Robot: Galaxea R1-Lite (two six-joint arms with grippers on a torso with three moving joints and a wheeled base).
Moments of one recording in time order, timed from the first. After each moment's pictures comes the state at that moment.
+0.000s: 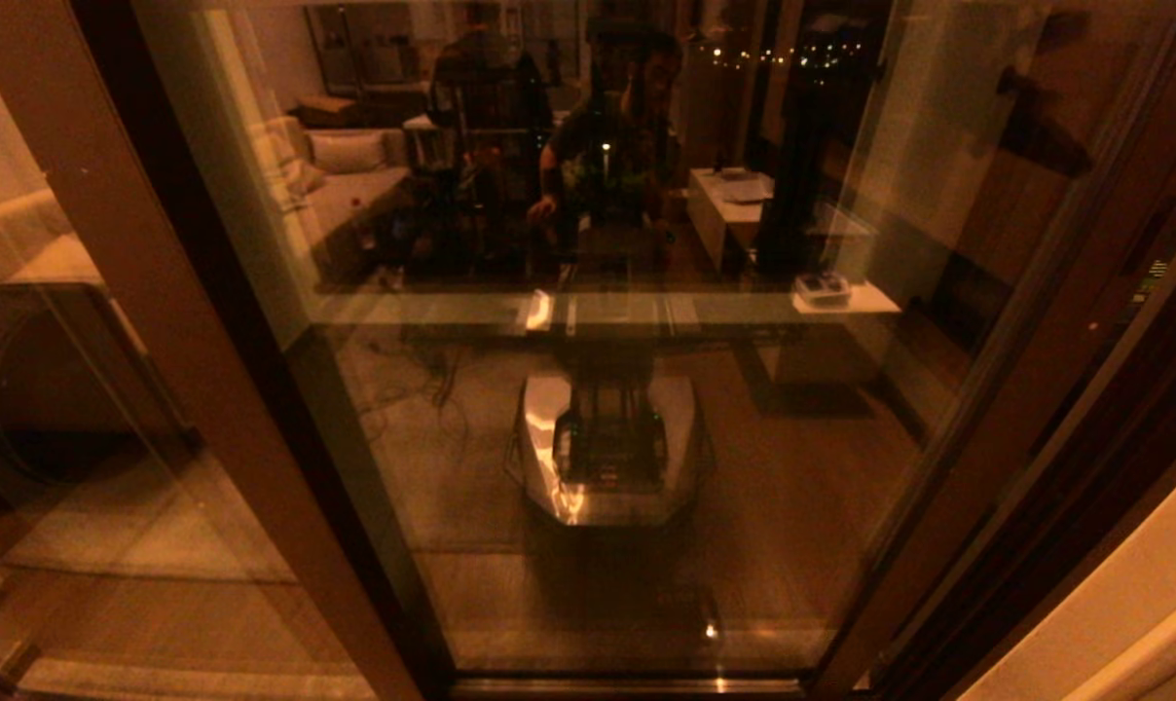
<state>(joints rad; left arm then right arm) 0.00 0.00 0.00 0.01 0.00 0.00 -0.20 1.48 -1.48 0.29 -0.36 0.02</state>
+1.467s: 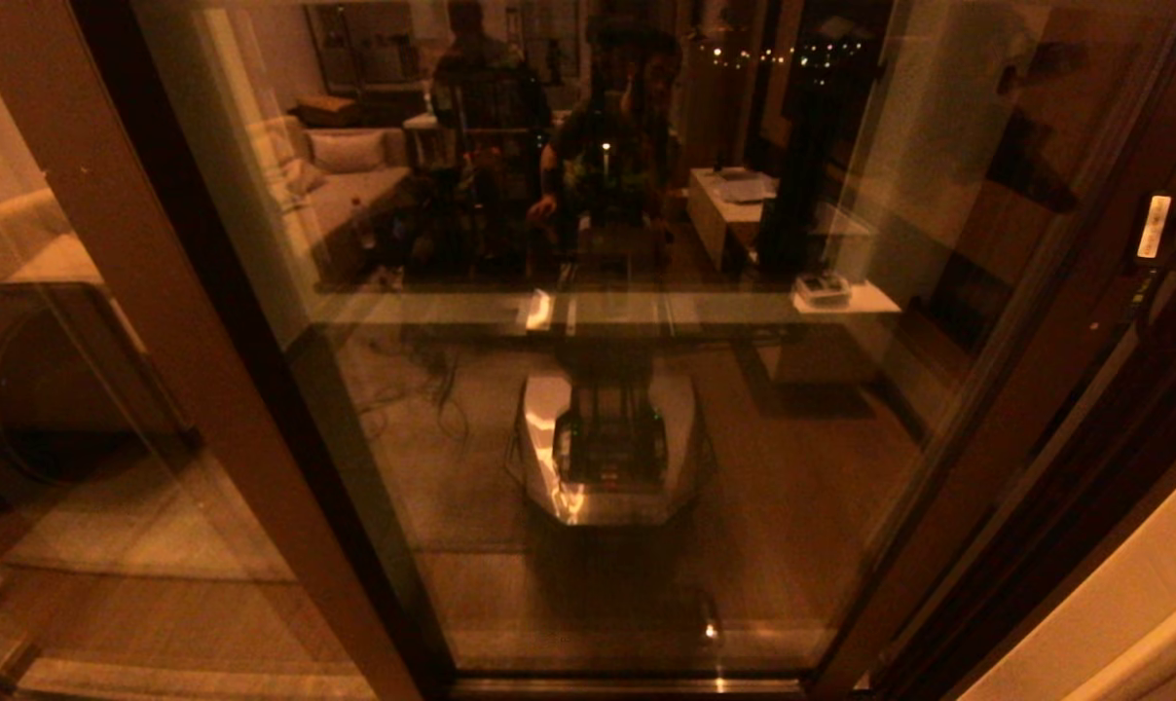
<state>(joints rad) 0.00 0.00 0.00 0.01 0.00 0.00 -0.12 1.55 -1.44 0.20 -0.35 0.09</state>
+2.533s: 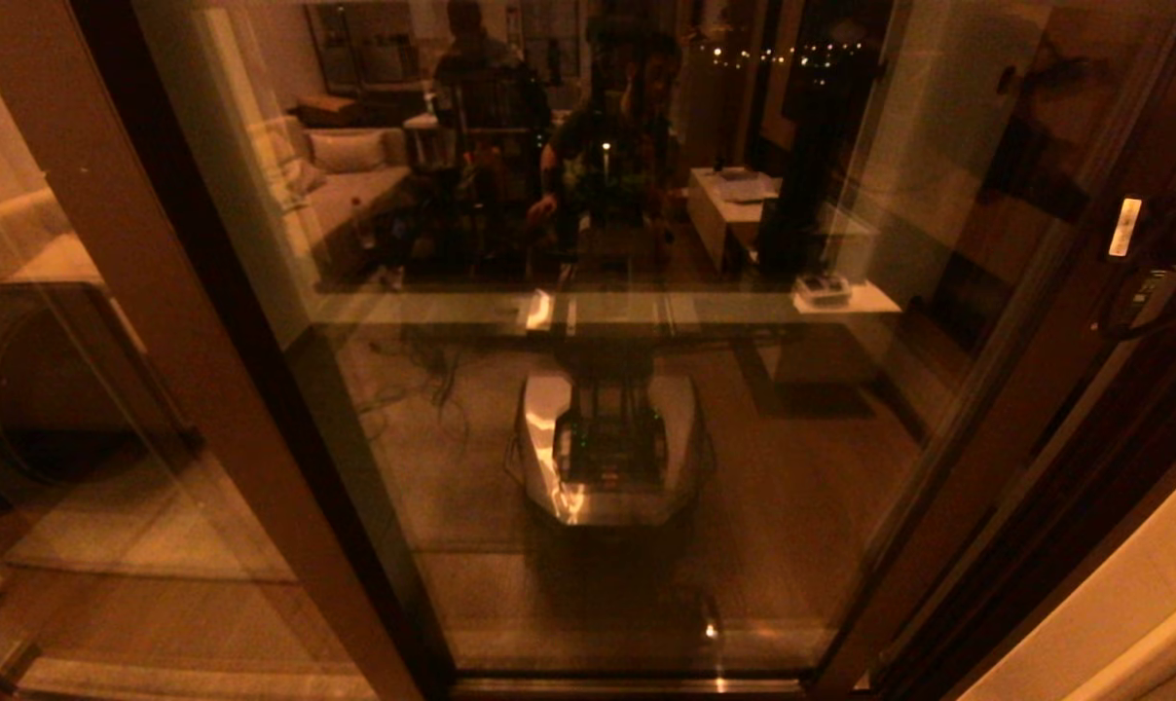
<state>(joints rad) 0.00 0.00 0.00 0.01 0.00 0.00 -0.14 1.63 -1.45 0.11 -0.36 0.09</state>
